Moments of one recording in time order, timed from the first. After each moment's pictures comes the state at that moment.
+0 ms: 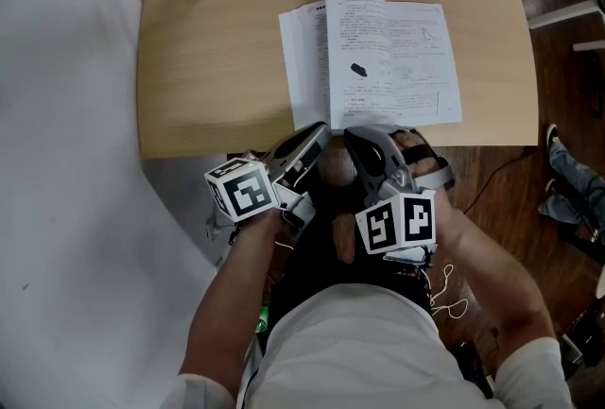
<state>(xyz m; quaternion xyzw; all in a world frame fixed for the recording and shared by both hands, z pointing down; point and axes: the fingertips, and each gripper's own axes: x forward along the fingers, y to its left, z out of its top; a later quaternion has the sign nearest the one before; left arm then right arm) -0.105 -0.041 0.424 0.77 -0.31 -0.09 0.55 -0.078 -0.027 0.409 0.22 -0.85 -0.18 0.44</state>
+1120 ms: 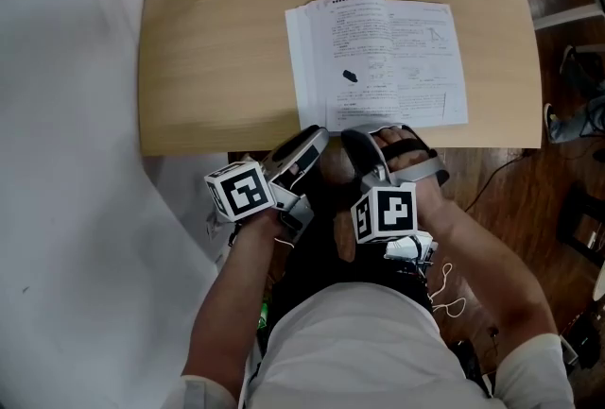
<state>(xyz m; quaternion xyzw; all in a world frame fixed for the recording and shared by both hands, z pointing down) -0.121 -0.034 0.443 0.73 -0.32 -0.11 0.59 -0.088 -0.018 0.461 0.13 -0.81 -0.23 0.52</state>
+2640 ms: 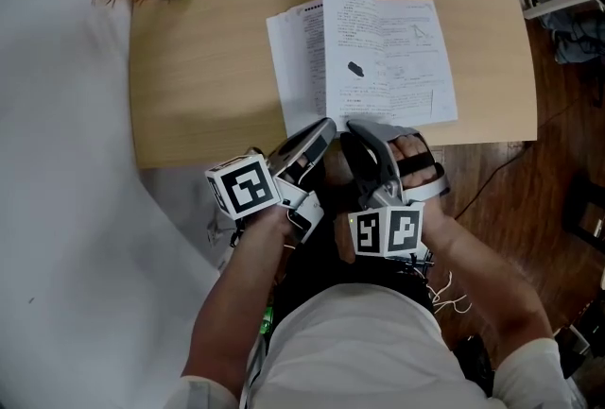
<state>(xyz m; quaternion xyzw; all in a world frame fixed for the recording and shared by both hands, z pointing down) -0.080 -0.057 0.415 0.73 -0.30 -0.10 0.60 -0.062 -0.036 0.416 0.28 -0.82 -0.23 0.45</state>
